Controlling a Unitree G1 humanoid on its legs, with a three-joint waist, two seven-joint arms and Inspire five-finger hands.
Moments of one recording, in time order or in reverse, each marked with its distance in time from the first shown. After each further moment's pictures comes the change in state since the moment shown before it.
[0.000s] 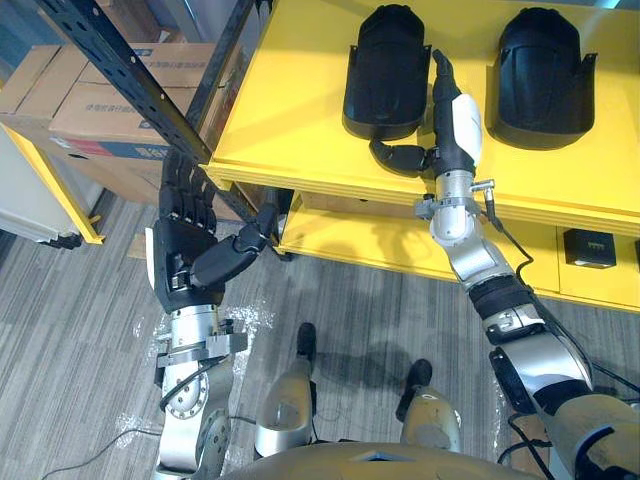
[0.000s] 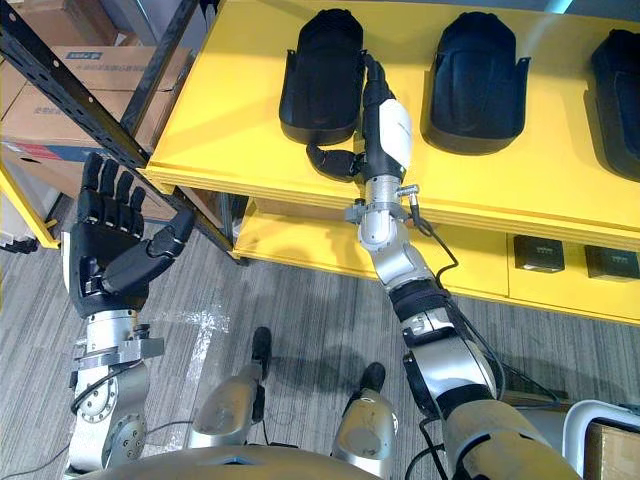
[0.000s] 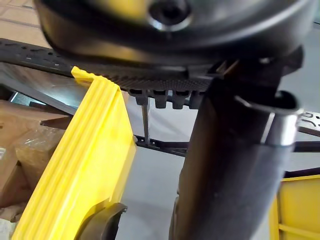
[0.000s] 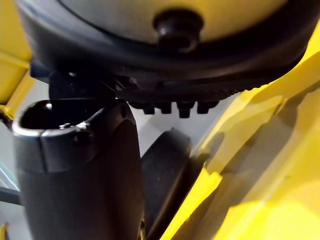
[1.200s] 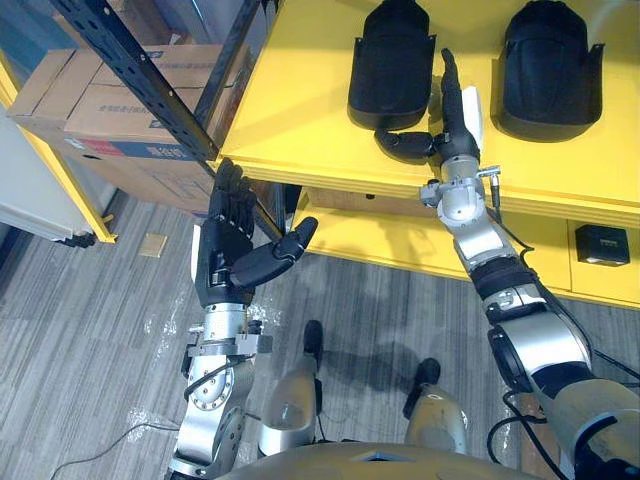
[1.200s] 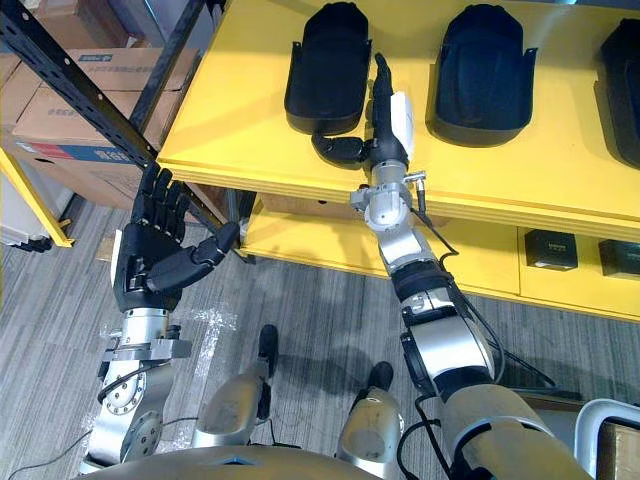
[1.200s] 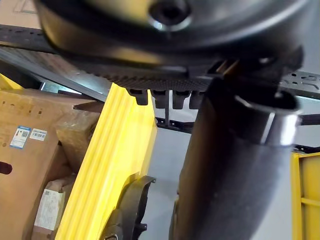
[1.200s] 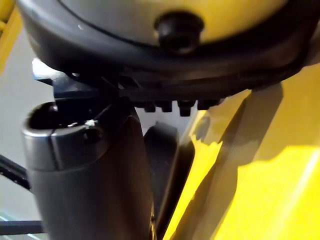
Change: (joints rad) left arm -0.045 0.037 -0.105 0.078 0.043 0.022 0.013; right arm -0.106 -0.006 -0.037 0.135 0.194 -0.036 0.156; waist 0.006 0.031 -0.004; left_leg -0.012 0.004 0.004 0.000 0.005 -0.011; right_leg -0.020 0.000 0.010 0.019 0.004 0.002
